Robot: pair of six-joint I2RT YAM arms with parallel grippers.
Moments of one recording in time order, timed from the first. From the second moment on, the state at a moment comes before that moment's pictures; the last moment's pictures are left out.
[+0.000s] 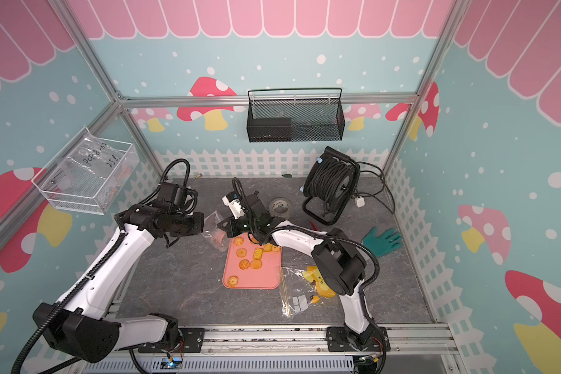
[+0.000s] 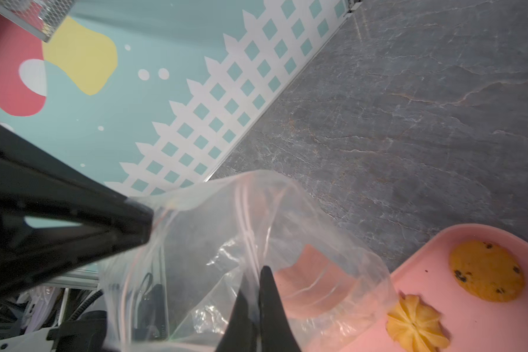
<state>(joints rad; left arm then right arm) -0.24 1.31 1.34 -1.11 -0.05 -0.32 0.82 1.98 1.45 0.10 -0.46 0.45</state>
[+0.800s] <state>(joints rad) -0.29 1.33 1.15 -1.03 -0.10 -0.36 0.88 2.11 1.38 0.16 -0.42 0.31</state>
